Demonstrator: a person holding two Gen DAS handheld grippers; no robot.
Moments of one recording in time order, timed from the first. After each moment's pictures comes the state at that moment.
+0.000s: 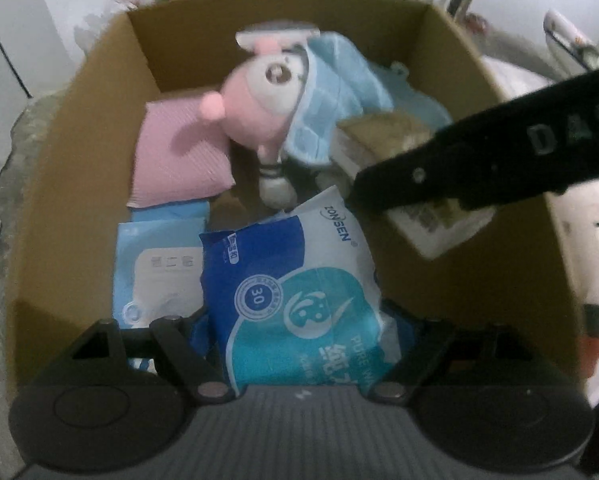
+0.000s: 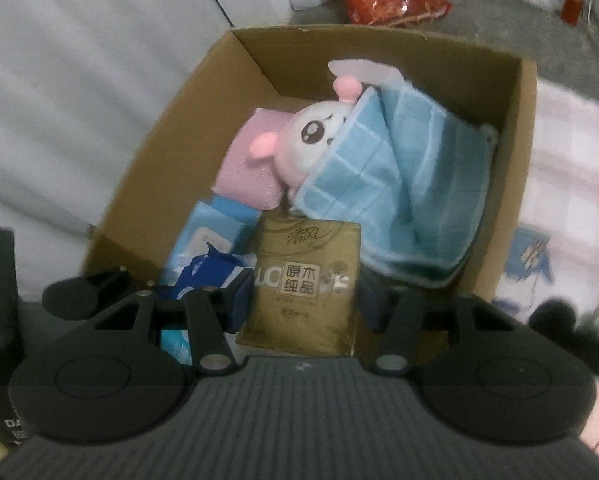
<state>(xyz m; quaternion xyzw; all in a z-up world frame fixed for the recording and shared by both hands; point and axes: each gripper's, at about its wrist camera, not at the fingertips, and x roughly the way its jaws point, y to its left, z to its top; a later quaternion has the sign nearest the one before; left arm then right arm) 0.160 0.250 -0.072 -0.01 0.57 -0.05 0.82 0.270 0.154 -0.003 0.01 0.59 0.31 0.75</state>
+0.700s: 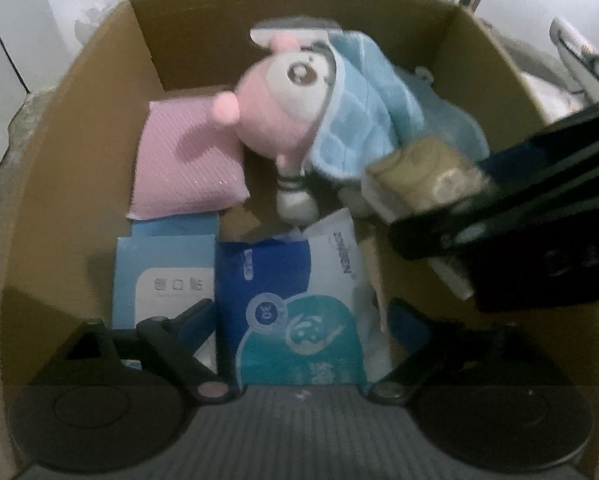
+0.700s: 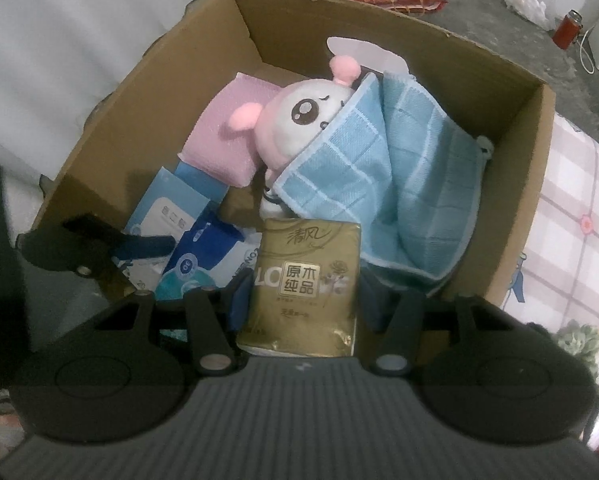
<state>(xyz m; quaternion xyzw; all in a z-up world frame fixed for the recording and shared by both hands) 0.172 0.269 -0.088 -0.02 0.57 -0.05 0.82 0.284 0.180 -0.022 -0.09 0.61 0.28 0.74</state>
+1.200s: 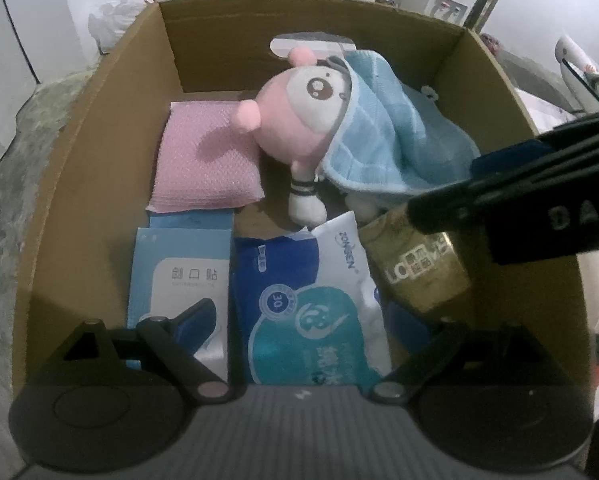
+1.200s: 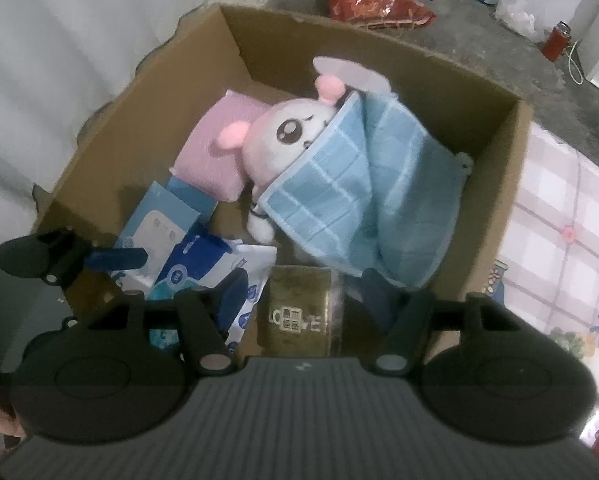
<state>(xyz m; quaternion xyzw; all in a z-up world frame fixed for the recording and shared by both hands) 0.170 0.278 -0.075 -0.04 0.56 -0.04 0.82 0.287 0.168 -0.007 -0.09 0.59 0.27 0.76</state>
